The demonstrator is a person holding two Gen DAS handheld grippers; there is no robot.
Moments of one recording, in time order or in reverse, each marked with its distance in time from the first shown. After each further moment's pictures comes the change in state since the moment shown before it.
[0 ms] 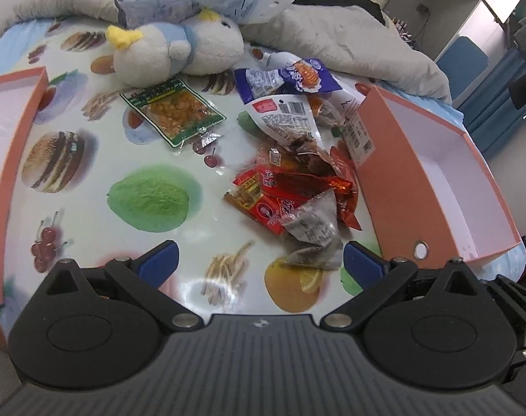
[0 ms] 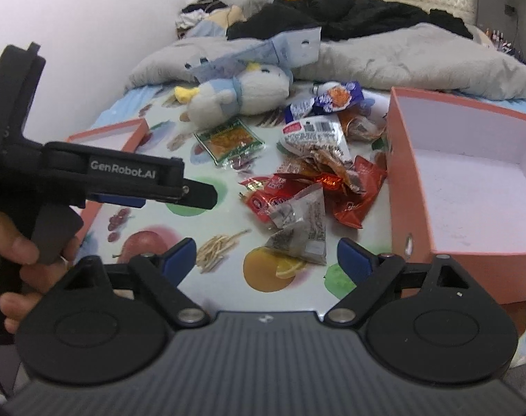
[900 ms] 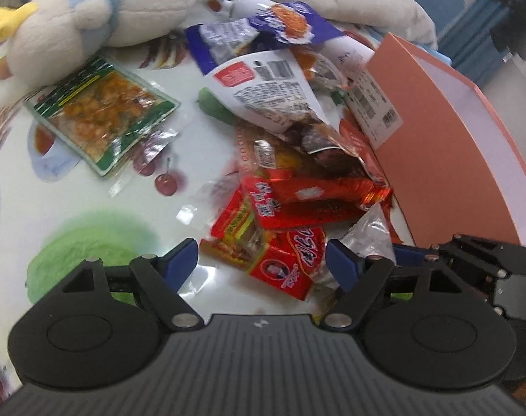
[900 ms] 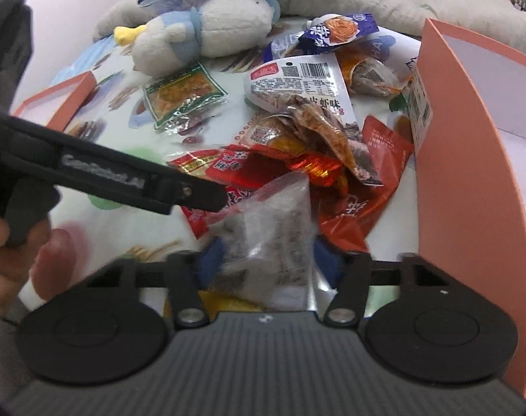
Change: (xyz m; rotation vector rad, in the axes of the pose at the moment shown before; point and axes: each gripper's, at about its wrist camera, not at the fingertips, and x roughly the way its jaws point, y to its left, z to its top) left arm 0.134 0.004 0.049 0.174 0.155 -0.101; right arm 0.130 -0.048 0.020 -0.015 0.169 -0.006
